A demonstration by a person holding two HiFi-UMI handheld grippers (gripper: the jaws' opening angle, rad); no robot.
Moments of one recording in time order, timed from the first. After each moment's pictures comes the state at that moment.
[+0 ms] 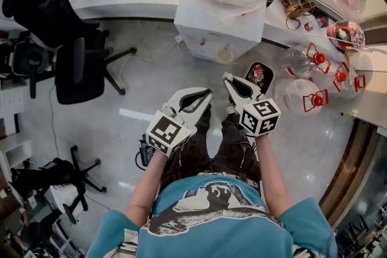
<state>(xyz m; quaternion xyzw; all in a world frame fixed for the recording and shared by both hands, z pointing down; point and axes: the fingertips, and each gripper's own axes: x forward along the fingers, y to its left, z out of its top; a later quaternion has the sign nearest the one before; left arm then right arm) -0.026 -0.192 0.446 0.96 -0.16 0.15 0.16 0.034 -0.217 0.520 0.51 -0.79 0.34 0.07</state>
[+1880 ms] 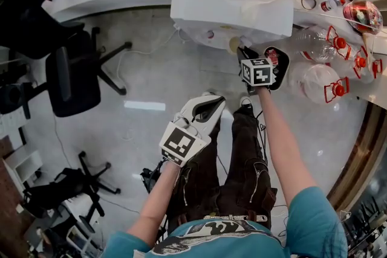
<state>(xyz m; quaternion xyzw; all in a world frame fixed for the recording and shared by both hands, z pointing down) -0.030 -0.203 0.554 0.96 -0.13 0.17 0.21 0.098 -0.319 0.777 0.59 -0.68 0.36 0.23</state>
